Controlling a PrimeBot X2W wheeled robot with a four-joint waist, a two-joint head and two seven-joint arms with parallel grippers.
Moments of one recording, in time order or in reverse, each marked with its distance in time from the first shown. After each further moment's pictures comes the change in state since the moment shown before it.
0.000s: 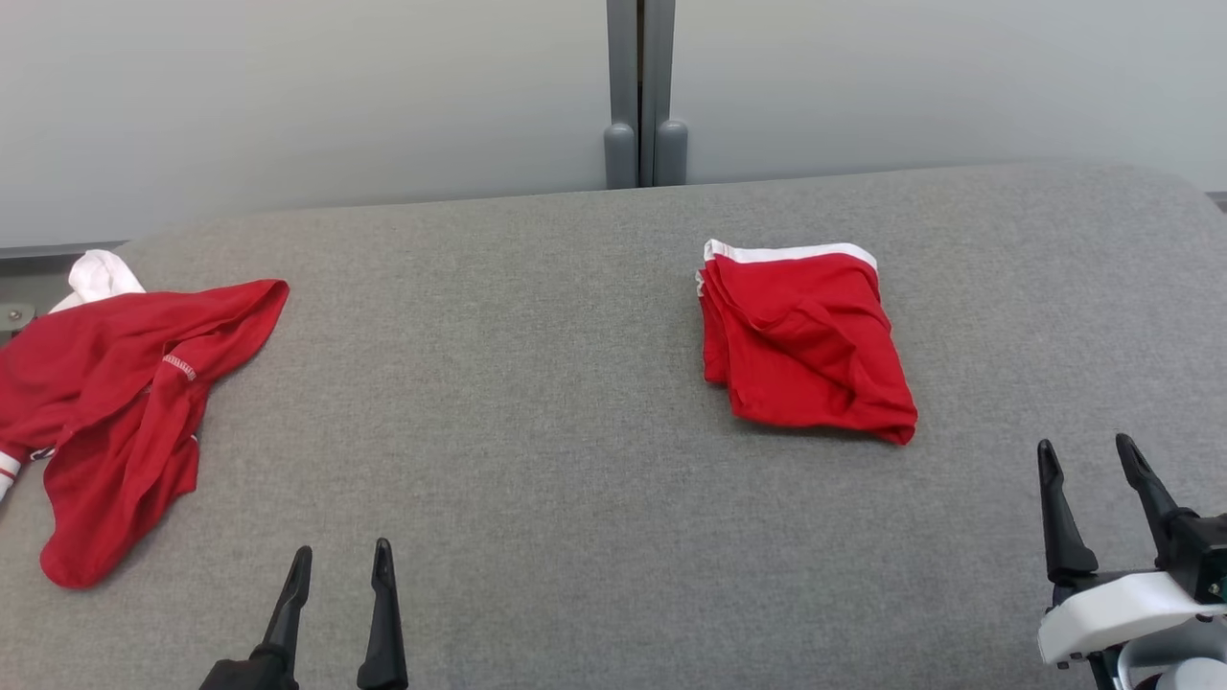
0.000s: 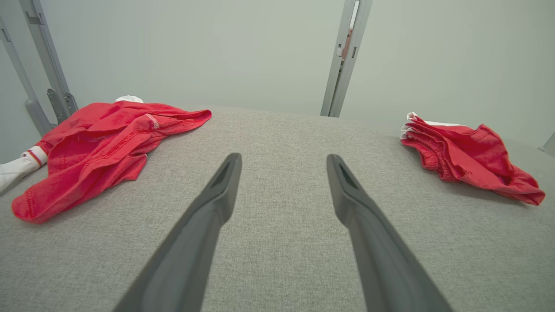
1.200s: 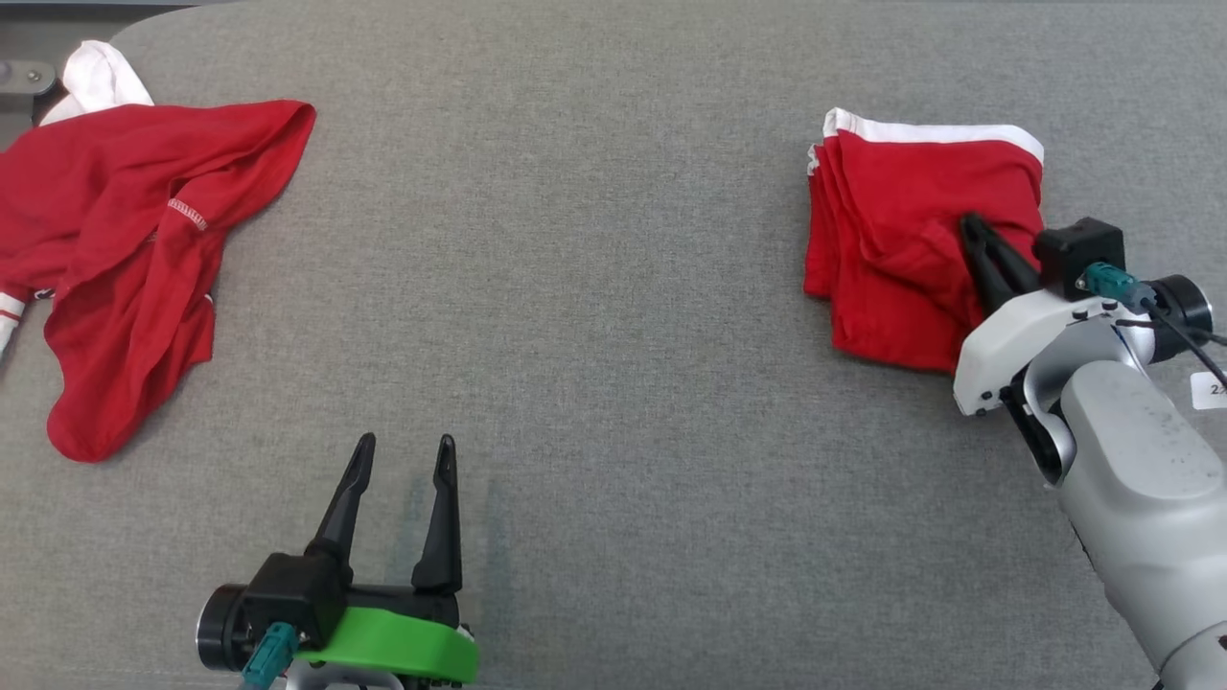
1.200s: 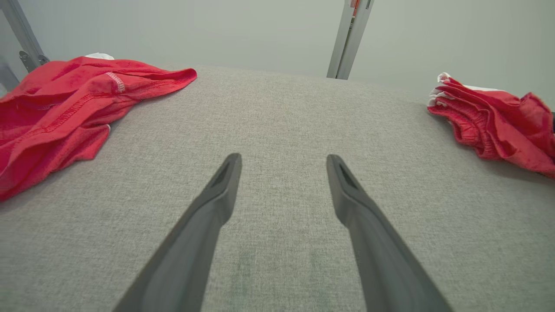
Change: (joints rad) left arm -0.186 0.000 -0.104 0.032 -0.005 -0.022 0.000; right arm -0.721 -0.103 0.392 0.647 0.108 0.000 0.021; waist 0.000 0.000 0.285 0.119
